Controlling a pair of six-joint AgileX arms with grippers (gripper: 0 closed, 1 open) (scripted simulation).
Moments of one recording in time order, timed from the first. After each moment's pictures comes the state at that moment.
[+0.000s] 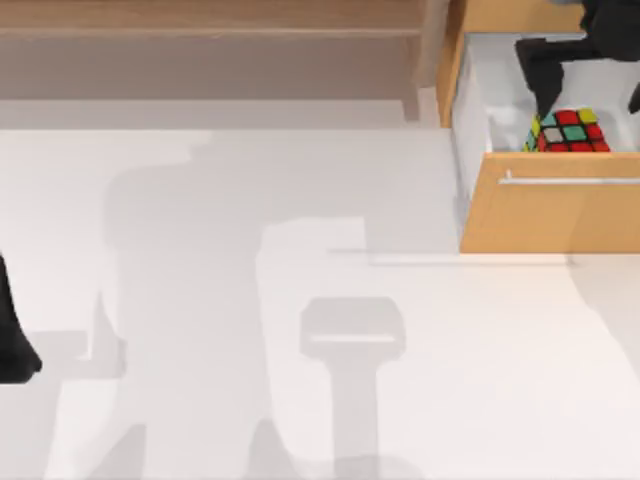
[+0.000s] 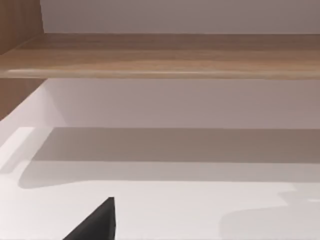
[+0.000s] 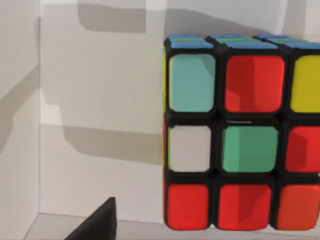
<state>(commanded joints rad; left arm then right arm) 0.00 0.00 0.00 0.00 0.00 0.00 0.13 2.45 2.45 -1.47 0.01 0.06</state>
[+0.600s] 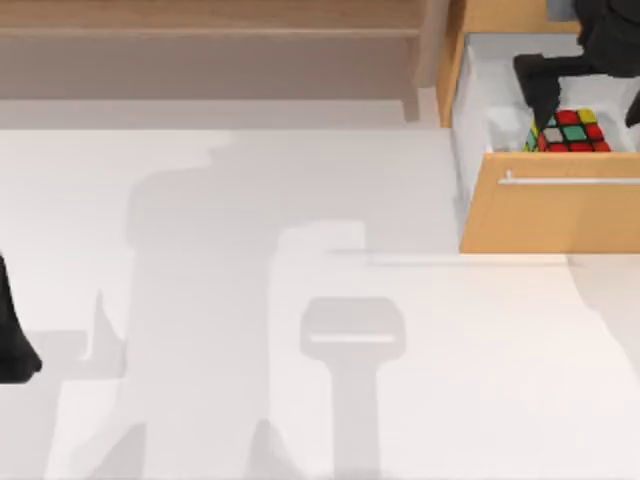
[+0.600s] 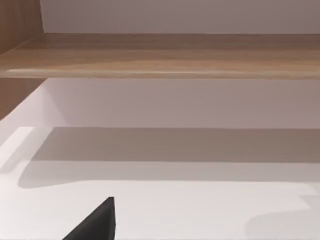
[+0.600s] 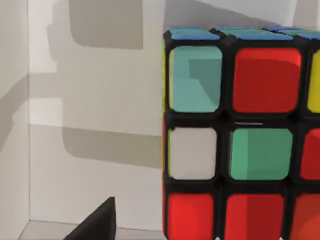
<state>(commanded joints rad) 0.00 0.00 0.00 0.00 0.00 0.00 0.13 2.40 2.31 -1.38 0.01 0.06</state>
